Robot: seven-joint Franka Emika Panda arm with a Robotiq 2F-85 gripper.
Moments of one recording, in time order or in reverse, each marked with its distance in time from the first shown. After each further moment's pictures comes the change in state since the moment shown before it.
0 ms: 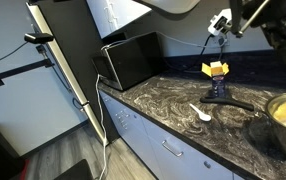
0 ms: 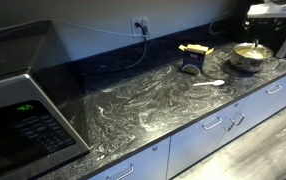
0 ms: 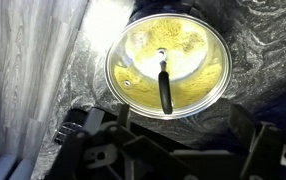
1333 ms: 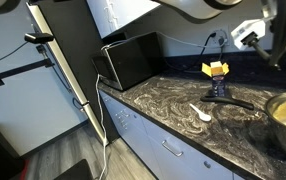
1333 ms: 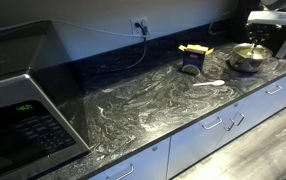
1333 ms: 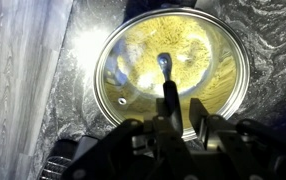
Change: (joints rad) arm -0.053 0.127 -0.021 0.100 0.212 -0.005 -0.116
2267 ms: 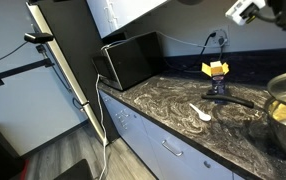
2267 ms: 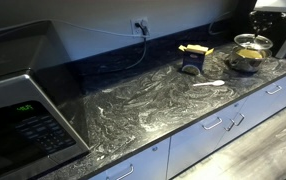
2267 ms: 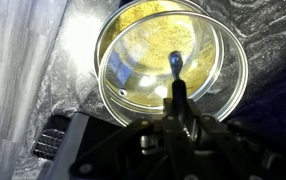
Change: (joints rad) arm 0.012 -0.088 -0.003 -0.017 -0.001 0.007 -0.062
